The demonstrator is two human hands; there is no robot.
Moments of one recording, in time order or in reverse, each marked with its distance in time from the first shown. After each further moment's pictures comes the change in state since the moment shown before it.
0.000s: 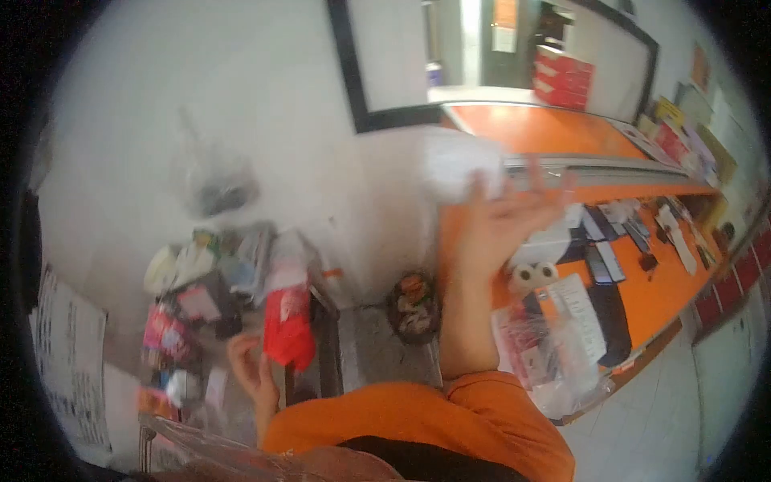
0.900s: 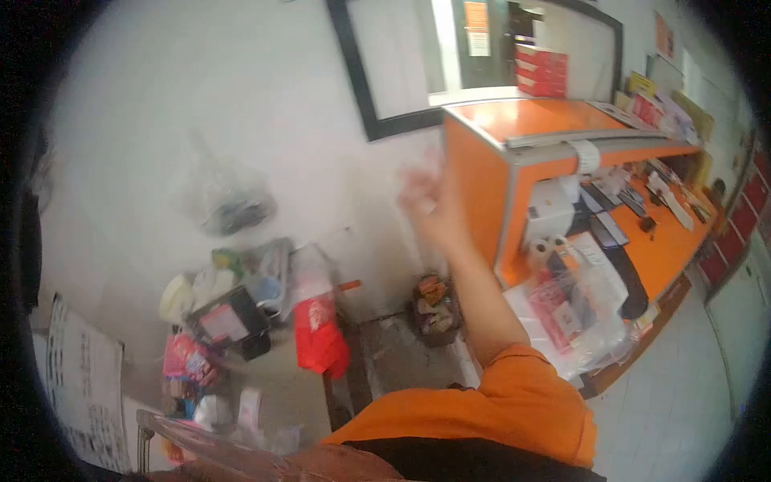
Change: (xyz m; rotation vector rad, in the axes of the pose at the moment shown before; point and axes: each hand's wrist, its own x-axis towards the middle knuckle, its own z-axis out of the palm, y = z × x) left_hand -0.134 -0.073 -0.191 1.048 0.957 -0.156; right_hand -0.082 0.031 0.023 0.054 -0.665 0.316
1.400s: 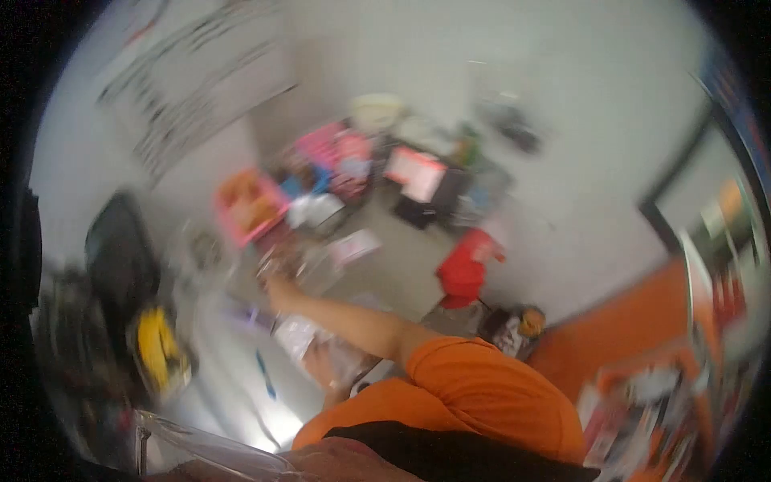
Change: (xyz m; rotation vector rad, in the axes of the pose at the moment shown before) left_hand -0.137 -0.117 -0.102 0.373 -0.608 -0.262; right_hand -0.497 -0.032 0.467 0.064 -1.716 0.030
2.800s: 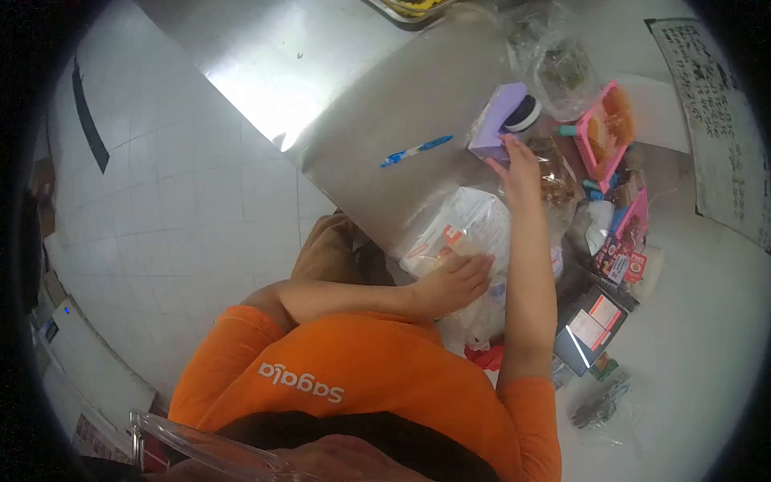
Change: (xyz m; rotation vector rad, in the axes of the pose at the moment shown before) left_hand 0.010 0.053 -0.028 0.289 0.109 -0.054; right_hand 0.053 0.006 0.085 0.560 -0.555 0.441
